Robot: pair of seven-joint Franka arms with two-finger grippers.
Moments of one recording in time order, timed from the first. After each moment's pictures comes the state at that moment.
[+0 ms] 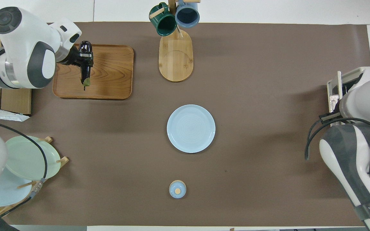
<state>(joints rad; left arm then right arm) -0.06 0.42 -0.11 -1.43 -0.05 1.89 -0.13 0.00 -0.04 0.03 -2.16 -0.27 2.11 -0.12</state>
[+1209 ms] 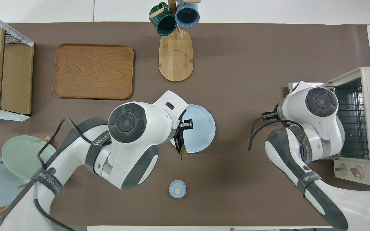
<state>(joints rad) -0.60 0.14 -0.13 -1.97 -0.18 2.28 -0.64 0.15 0.16 0.03 -2.20 -0.13 2.38 0.11</state>
